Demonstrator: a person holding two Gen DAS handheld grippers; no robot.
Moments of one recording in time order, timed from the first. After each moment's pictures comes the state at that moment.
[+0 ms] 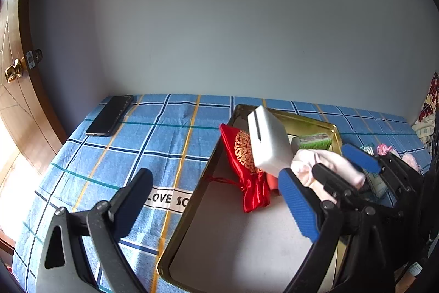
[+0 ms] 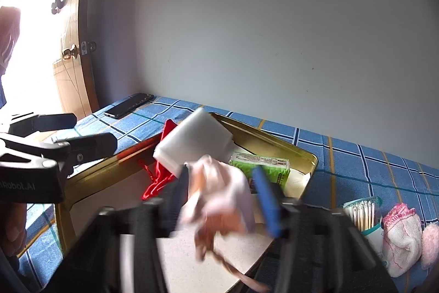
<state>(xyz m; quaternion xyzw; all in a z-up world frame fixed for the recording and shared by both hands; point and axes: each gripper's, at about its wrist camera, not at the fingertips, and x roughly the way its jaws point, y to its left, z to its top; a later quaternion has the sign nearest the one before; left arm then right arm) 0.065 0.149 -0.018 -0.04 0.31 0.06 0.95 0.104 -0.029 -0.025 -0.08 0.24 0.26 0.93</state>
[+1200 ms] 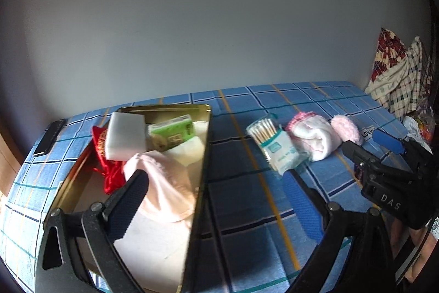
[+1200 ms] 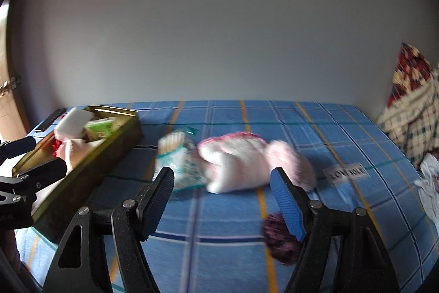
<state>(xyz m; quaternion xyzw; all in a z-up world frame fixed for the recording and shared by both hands) 0.033 -0.038 -0.023 0.04 0.30 -0.06 0.95 0.042 -0.244 -0.026 -0.01 0.27 0.03 0.96</state>
